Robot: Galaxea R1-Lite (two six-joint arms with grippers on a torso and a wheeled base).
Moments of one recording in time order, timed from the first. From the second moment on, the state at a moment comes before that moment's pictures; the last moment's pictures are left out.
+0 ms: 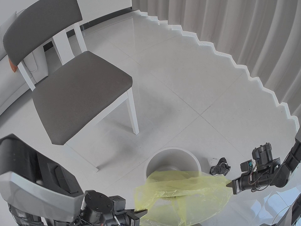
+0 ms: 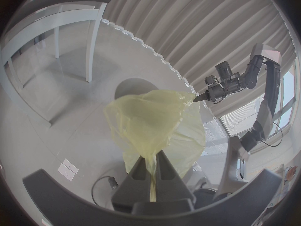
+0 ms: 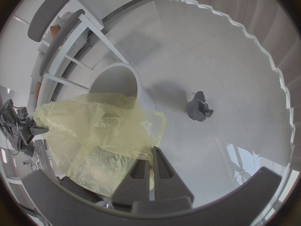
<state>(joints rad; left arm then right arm) -0.87 2.17 -0.03 -1.55 -0.09 -0.41 0.20 1.92 -0.30 -0.64 0.21 0.05</state>
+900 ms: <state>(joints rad) -0.74 2.28 -0.14 -1.55 -0.17 -0.42 0.15 2.11 -0.58 -0.61 0.22 0.01</state>
